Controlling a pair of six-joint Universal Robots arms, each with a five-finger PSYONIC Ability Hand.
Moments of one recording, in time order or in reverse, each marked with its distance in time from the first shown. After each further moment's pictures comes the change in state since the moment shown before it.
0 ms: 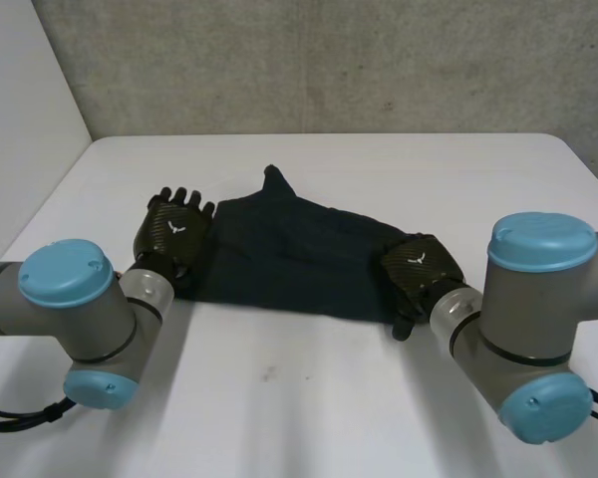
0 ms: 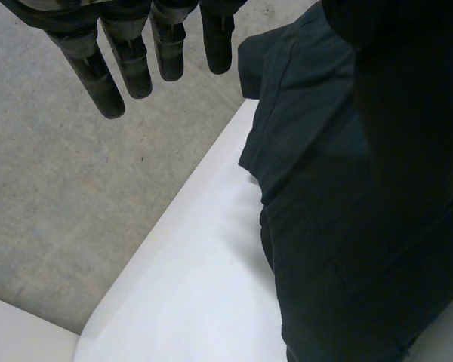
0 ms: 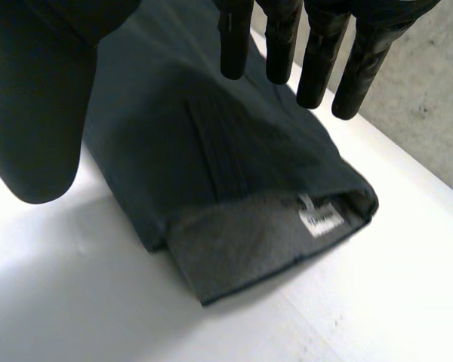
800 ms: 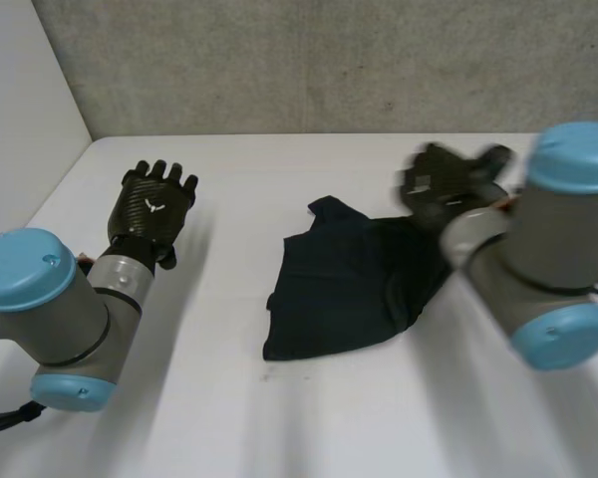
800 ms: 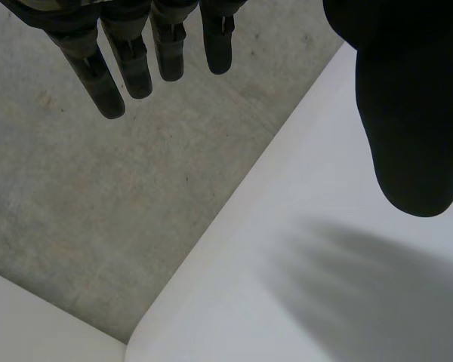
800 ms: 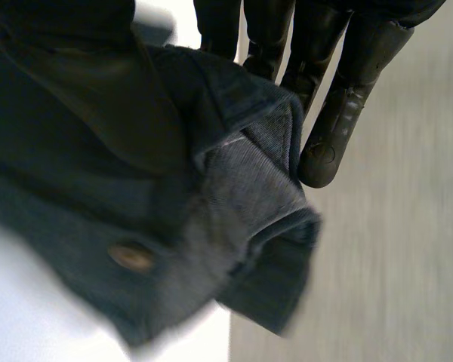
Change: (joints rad) left arm 0.008 0.182 -0.093 0.000 -0.012 -0.016; right arm 0.031 -0.044 -0.243 0.063 -0.039 -0.861; left_hand -0.003 0.000 0.000 0.000 0.000; right_hand 0.736 0.878 0.883 0.915 0.848
